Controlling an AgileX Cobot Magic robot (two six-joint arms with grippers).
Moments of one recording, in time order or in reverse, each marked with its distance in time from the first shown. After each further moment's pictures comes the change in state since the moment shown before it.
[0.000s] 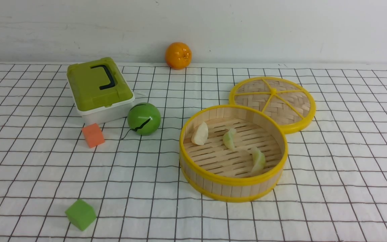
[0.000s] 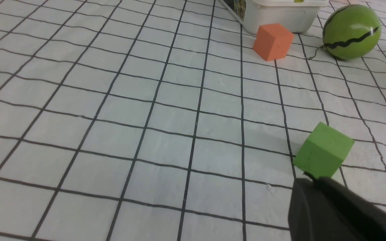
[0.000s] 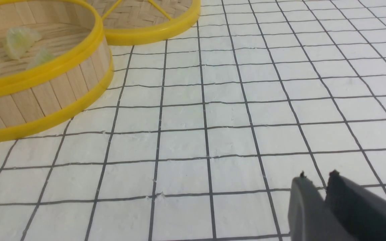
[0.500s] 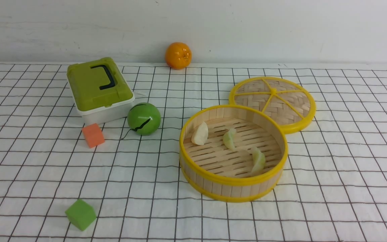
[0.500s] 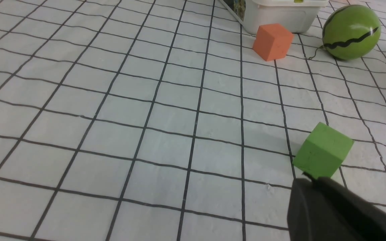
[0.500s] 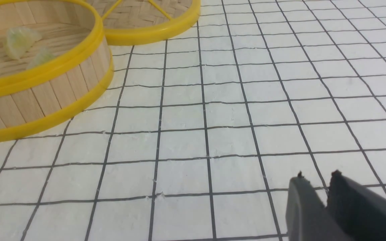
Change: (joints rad) right arm 0.000 0.000 0.000 0.000 0.000 0.000; left arm 0.000 0.000 0.000 -0.001 0.000 0.000
